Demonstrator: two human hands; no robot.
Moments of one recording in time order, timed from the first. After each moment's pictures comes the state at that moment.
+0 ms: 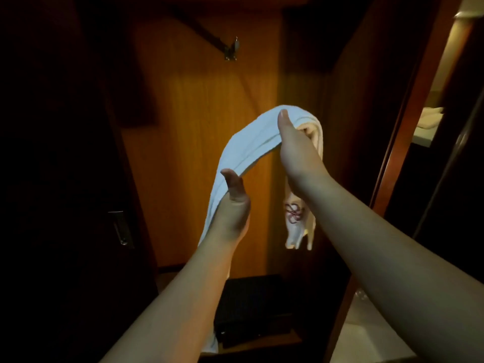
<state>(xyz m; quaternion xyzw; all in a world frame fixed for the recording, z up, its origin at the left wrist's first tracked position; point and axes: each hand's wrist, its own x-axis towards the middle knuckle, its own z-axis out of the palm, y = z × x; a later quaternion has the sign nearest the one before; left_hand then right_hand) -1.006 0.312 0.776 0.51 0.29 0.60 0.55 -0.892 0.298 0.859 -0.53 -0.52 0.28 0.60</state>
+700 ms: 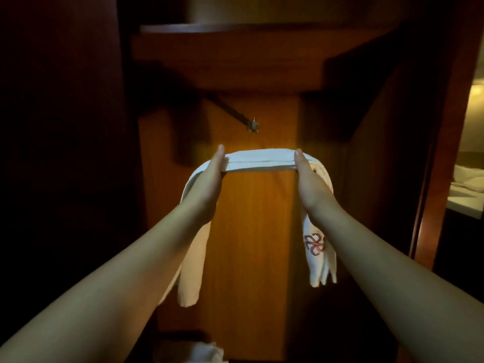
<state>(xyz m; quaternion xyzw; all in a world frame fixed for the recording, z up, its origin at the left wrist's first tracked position) -1.036 0.365 0.925 0.46 0.38 0.66 0.46 -0.839 0.361 0.918 -0.52 -0.56 0.27 0.59</state>
